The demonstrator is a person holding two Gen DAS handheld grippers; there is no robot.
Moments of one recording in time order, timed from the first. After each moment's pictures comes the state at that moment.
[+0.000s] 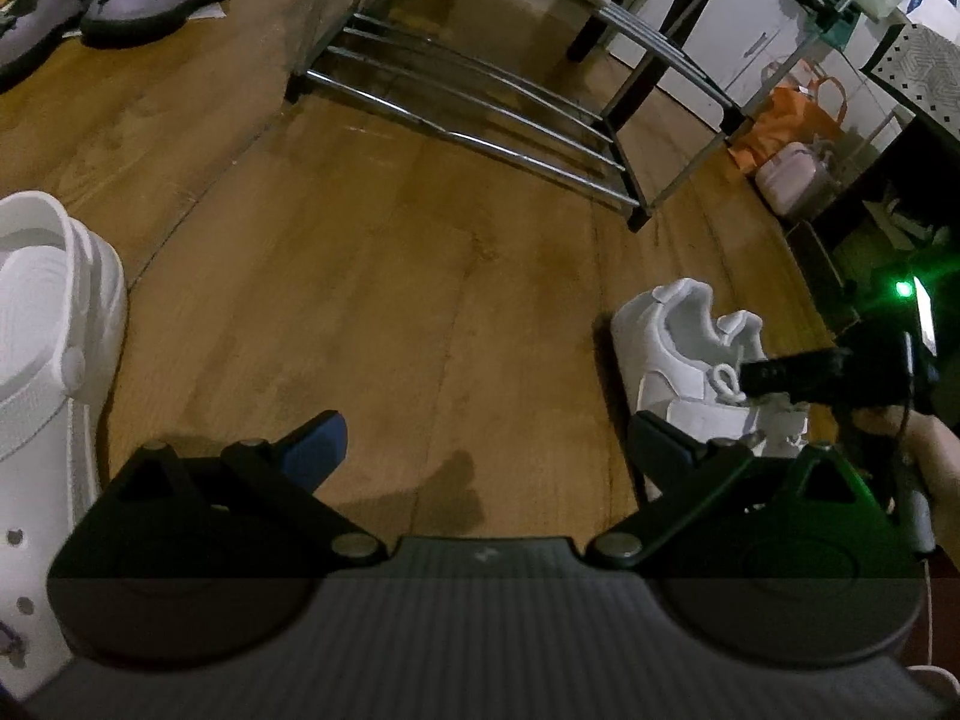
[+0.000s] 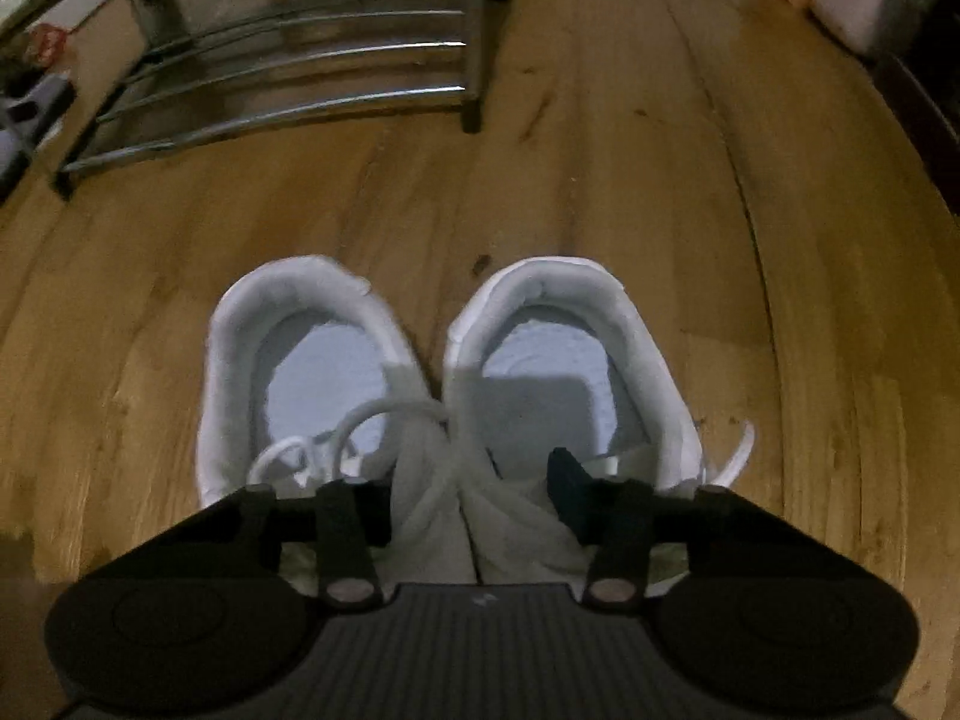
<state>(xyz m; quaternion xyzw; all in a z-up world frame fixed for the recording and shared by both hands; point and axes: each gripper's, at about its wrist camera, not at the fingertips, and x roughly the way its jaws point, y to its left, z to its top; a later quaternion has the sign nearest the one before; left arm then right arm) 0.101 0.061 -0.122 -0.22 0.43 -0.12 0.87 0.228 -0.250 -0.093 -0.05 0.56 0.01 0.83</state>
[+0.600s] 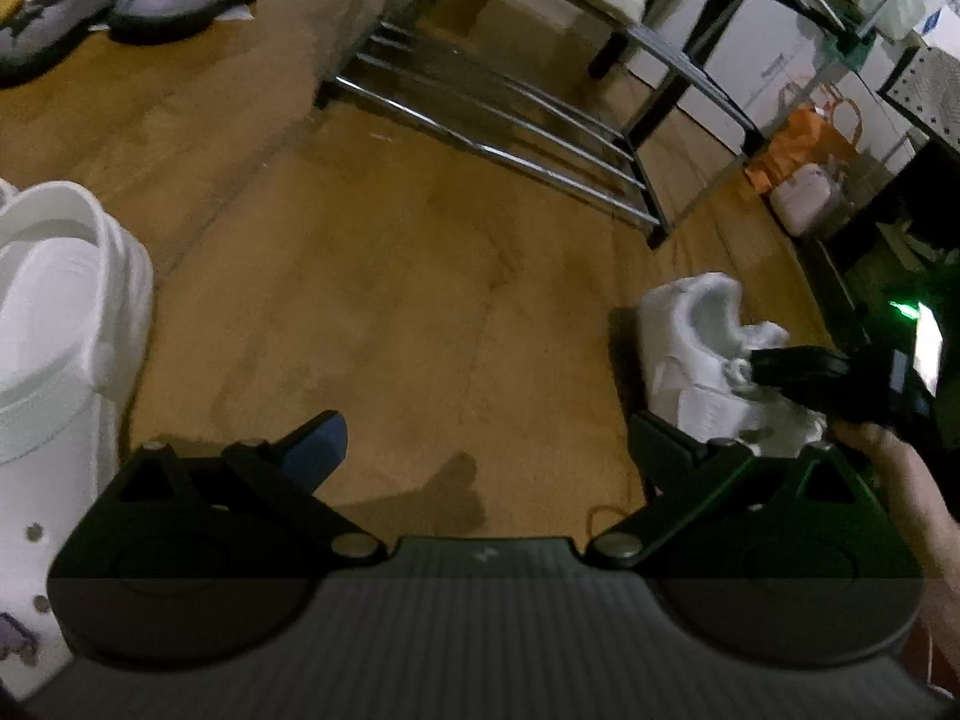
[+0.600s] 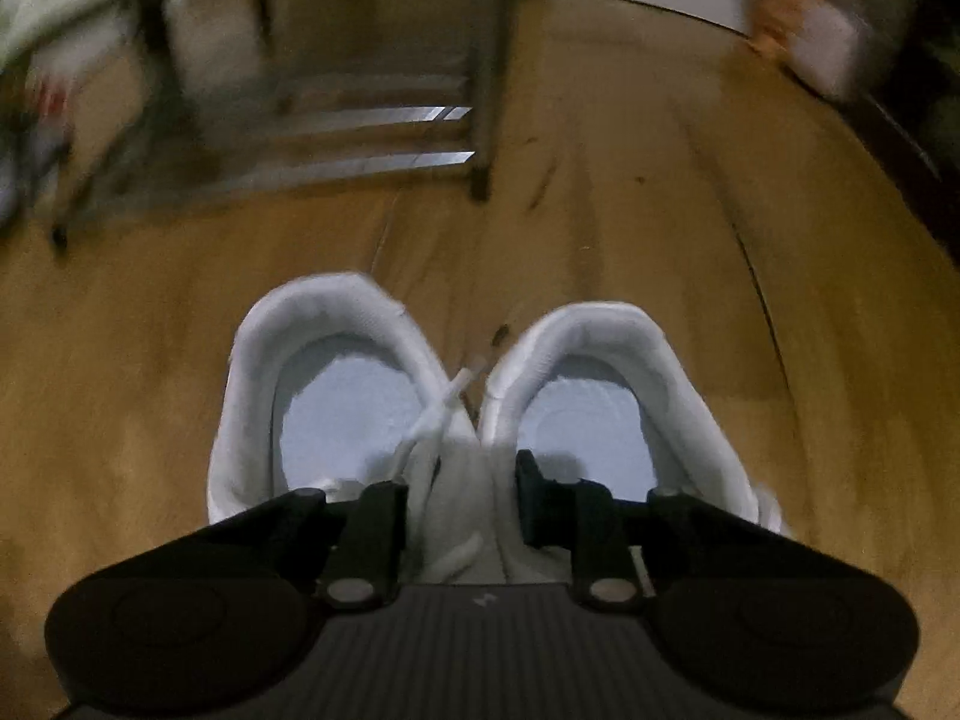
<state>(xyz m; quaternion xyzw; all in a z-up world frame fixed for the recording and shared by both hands) 0.095 0.076 -0.126 -0.24 0.42 -0.09 0.87 0.220 -0.236 -0.097 0.01 0.46 -0.03 0.89</state>
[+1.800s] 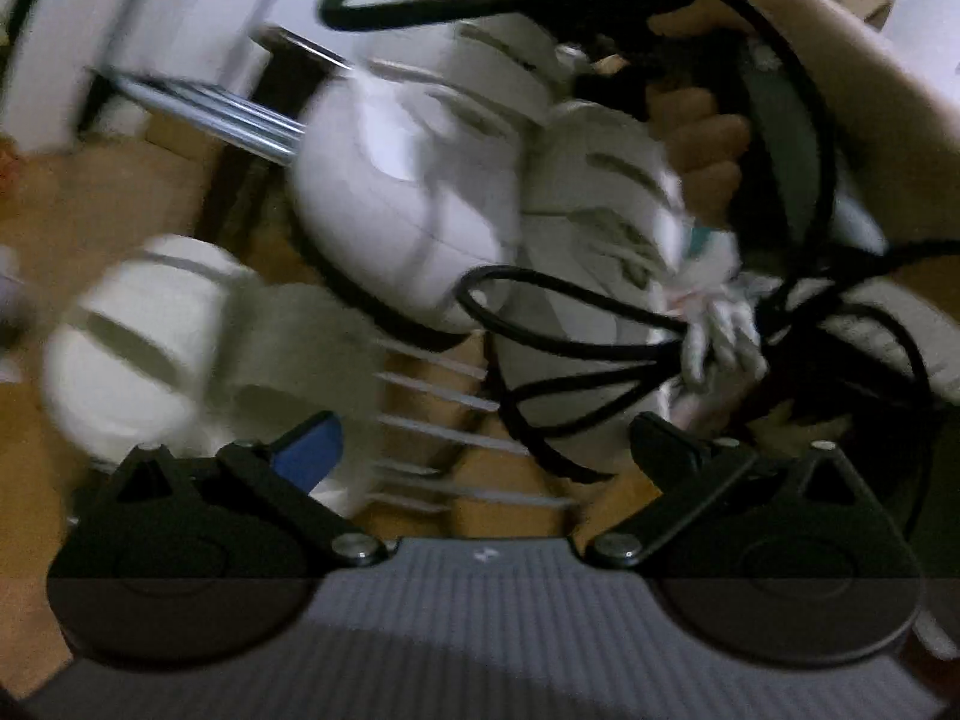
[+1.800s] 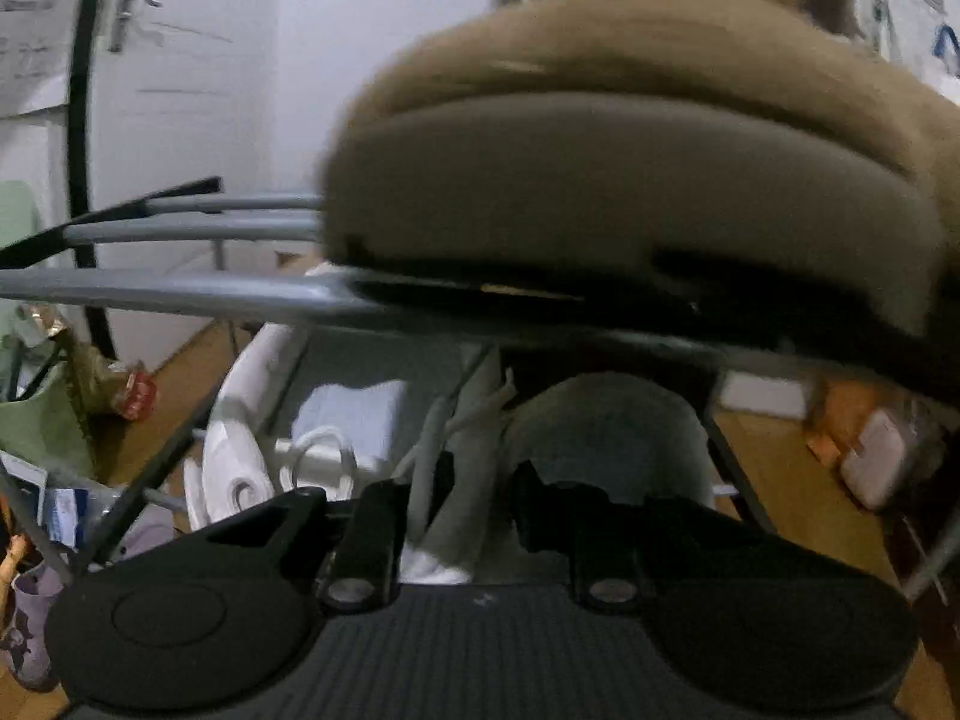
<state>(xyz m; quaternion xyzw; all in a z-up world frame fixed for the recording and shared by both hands) 0.294 0.015 0.031 -0.26 0.16 -0.22 0.93 0.432 -0.018 0.239 -0.09 0.24 0.05 0.96</state>
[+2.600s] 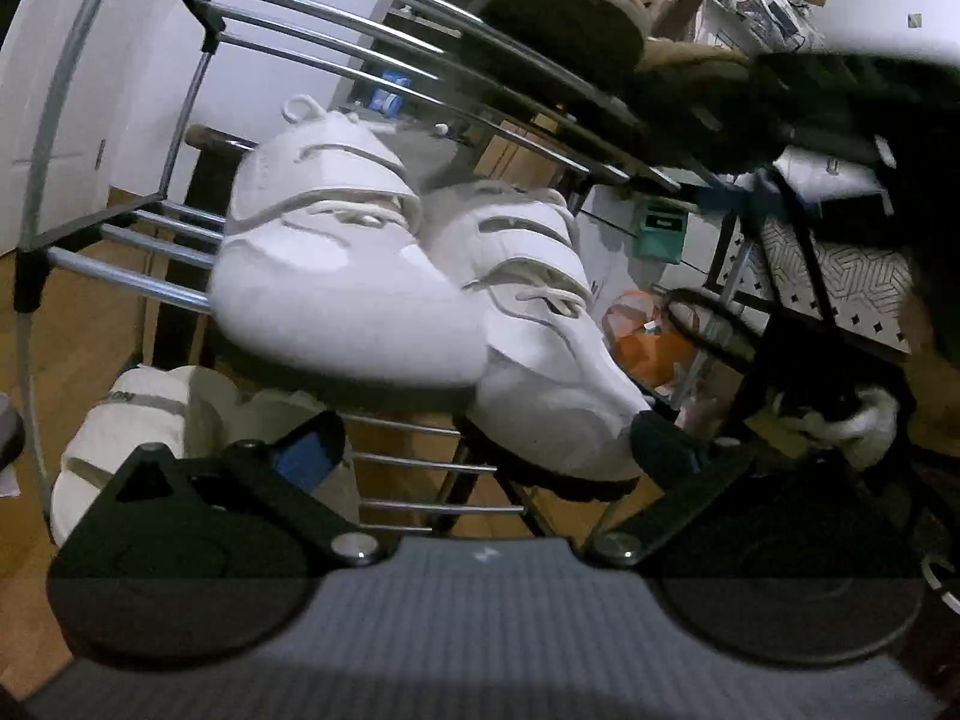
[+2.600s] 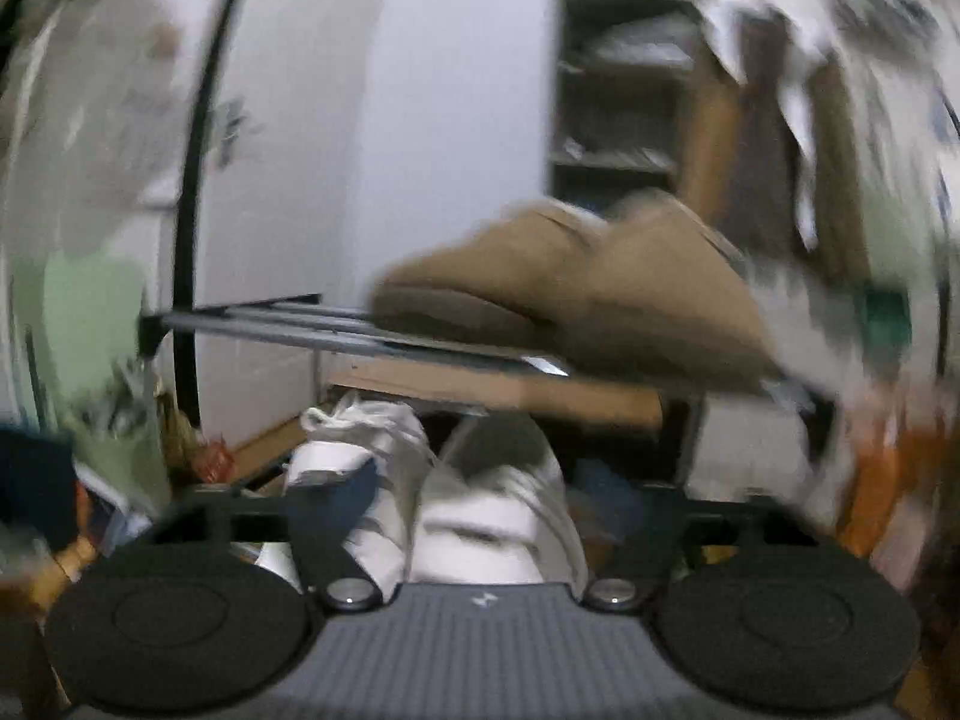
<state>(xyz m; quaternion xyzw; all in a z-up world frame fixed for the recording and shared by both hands) 0.290 0.011 0.102 -0.18 0.14 -0.21 0.95 0.303 -0.146 0.263 0.03 0.14 0.14 0.98</state>
